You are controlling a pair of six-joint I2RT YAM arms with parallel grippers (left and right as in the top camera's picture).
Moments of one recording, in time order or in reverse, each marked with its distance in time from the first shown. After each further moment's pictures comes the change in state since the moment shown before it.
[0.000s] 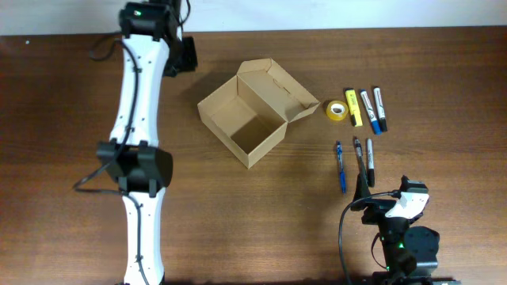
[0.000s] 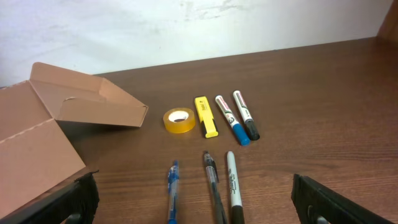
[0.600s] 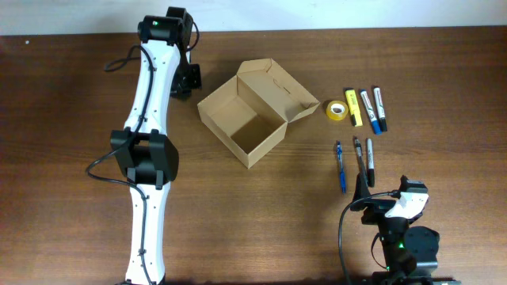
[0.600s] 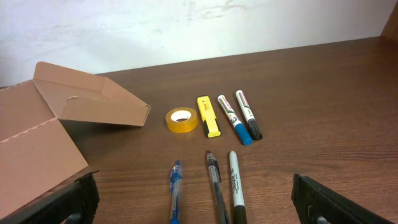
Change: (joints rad) left arm -0.001 0.133 -0.001 -0.135 0.003 0.015; right arm 0.000 0.000 0.000 0.000 -0.006 -0.001
